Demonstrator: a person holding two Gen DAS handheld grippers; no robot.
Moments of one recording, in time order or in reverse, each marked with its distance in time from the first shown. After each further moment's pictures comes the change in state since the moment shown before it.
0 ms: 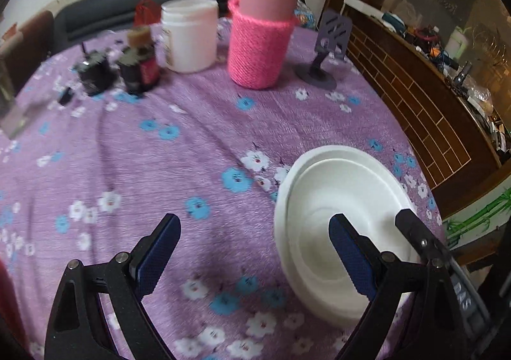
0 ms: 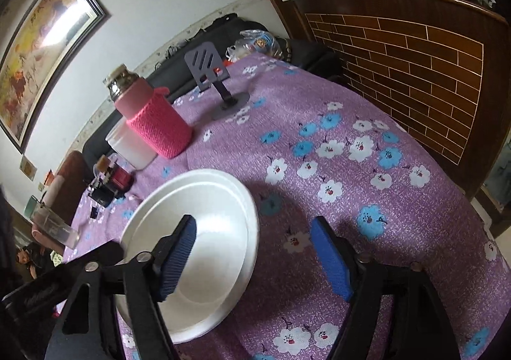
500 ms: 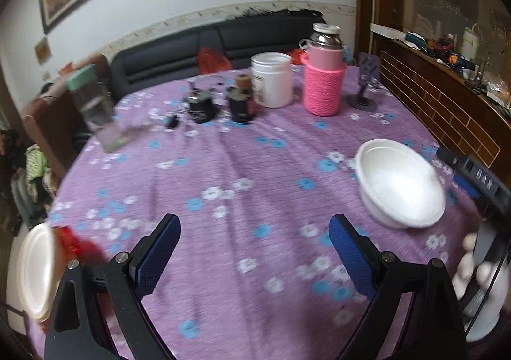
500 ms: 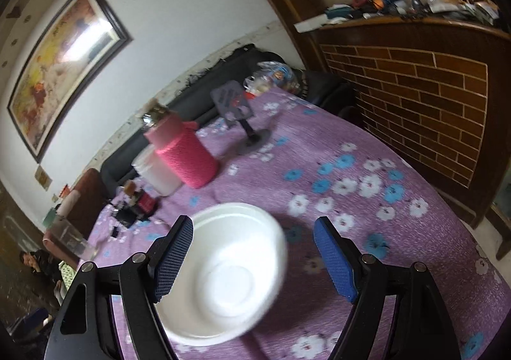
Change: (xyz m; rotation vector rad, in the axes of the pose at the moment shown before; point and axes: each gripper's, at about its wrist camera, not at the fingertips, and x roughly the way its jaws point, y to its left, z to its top) left arm -0.121 0.047 -0.062 0.061 -0.206 0.258; right arm -0.027 0.005 0.008 0.000 -0.131 0.060
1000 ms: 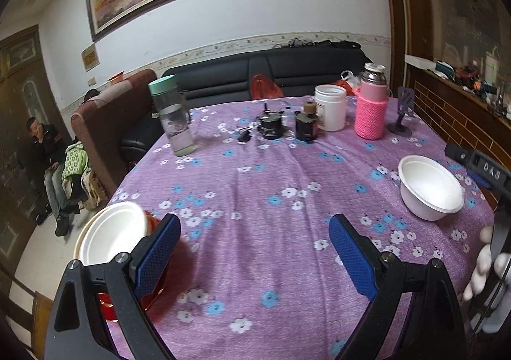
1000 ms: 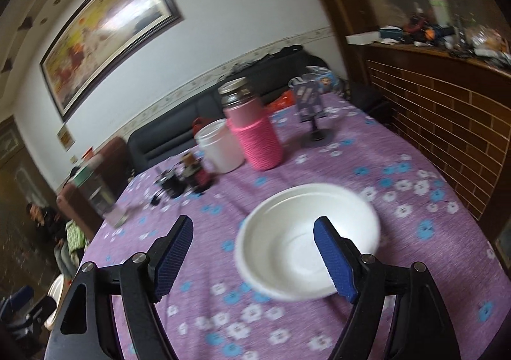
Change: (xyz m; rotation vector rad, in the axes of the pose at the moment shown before) left arm -0.083 0.066 -0.047 -0.067 -0.149 0.180; right arm -0.040 0.083 -0.021 -0.164 -0.022 0.095
